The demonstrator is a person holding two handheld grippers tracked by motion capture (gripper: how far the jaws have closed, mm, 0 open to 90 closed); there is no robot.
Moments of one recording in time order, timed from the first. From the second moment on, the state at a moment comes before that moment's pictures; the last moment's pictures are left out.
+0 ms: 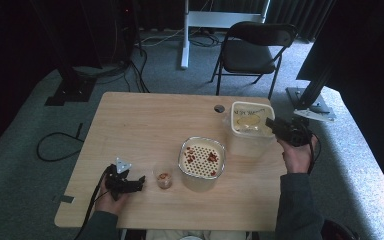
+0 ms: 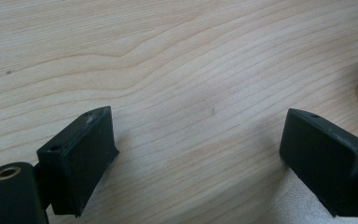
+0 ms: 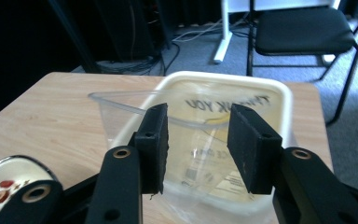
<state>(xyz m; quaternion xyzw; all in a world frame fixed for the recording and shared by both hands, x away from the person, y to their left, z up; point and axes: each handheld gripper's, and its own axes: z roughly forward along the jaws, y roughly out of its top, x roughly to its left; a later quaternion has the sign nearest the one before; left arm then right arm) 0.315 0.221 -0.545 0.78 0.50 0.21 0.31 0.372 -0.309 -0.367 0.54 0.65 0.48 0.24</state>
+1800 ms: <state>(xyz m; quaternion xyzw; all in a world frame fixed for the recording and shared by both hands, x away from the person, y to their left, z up) 0.314 0.220 -0.545 0.78 0.49 0.21 0.32 0.372 -0.320 -0.384 0.57 0.63 0.45 0.27</state>
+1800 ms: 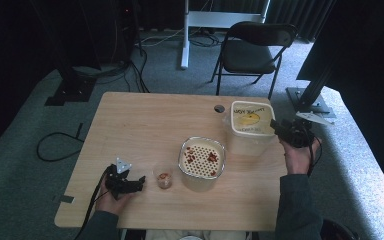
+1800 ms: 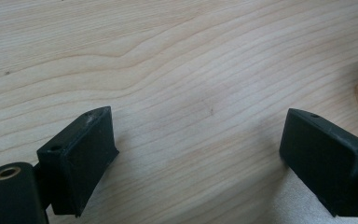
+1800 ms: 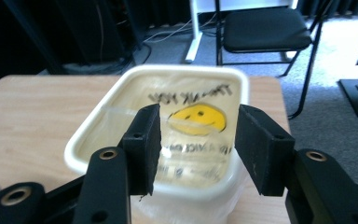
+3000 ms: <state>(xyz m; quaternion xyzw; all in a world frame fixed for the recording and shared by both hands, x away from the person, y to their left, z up) 0.310 0.214 -0.544 0.79 0.48 0.20 0.32 0.320 -0.289 -0.501 0.55 0.71 0.39 0.19</state>
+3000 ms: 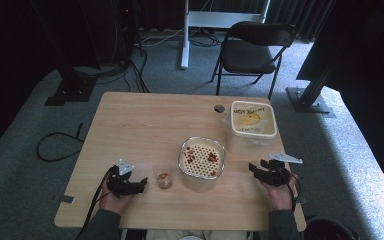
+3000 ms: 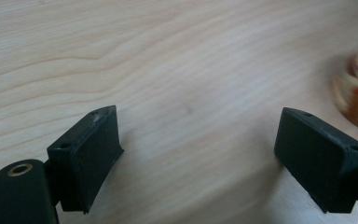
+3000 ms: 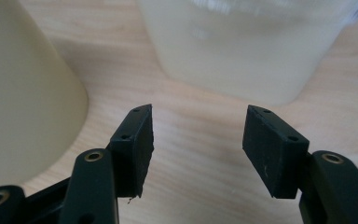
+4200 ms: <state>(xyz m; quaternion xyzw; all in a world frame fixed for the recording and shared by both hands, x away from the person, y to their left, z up) 0.281 0.133 -0.524 0.78 0.40 0.21 0.42 0.343 -0.207 -0.516 0.50 0.76 0.37 0.16</state>
